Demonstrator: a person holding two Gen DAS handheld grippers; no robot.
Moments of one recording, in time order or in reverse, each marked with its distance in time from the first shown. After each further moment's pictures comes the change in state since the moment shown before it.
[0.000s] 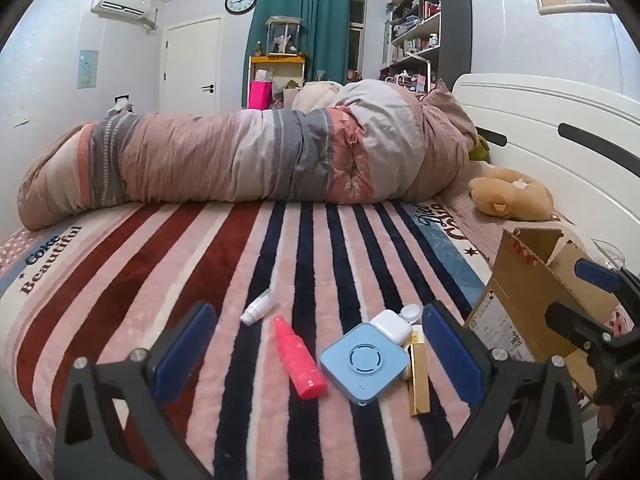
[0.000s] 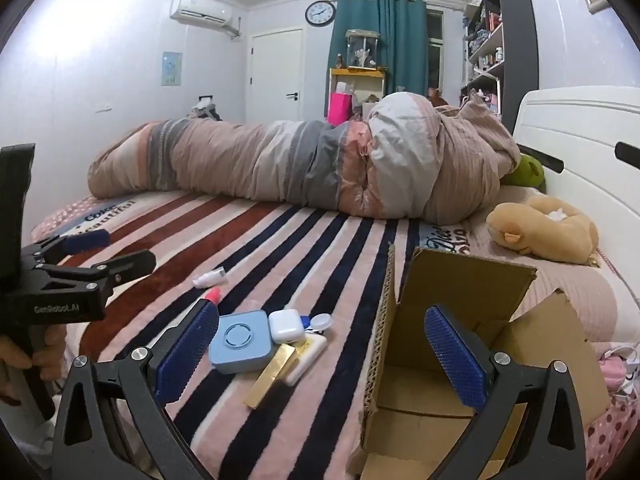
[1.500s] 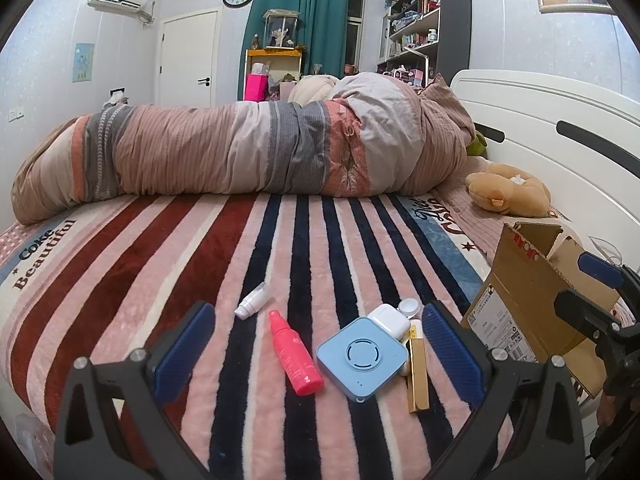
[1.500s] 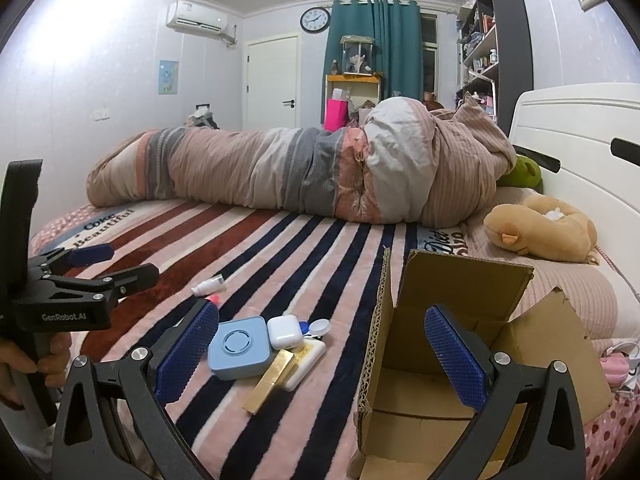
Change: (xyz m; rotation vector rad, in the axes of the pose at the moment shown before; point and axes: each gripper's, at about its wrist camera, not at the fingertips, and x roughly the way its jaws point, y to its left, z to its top) left arm 0.009 0.001 -0.001 -0.004 0.022 -0.026; right arm -0.005 0.004 0.002 0.008 -0.019 -0.019
